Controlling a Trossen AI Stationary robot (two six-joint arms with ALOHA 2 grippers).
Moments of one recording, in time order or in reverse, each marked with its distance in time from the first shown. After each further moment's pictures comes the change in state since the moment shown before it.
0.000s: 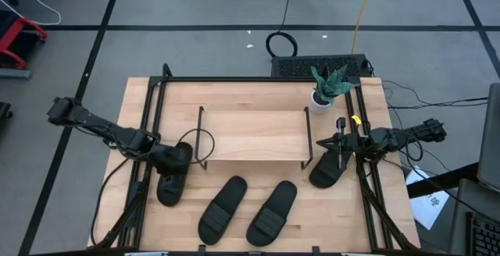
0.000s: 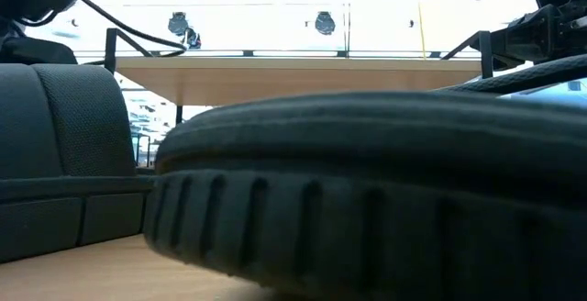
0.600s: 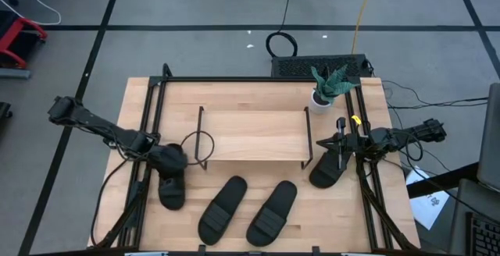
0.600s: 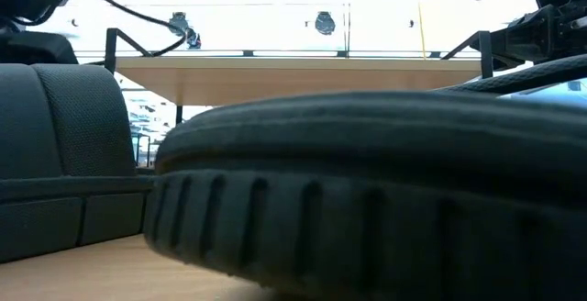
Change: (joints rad) left arm -0.010 0.000 -0.065 0.257 0.078 -0.044; right arm 0.000 0.000 0.000 0.000 0.000 -0.002
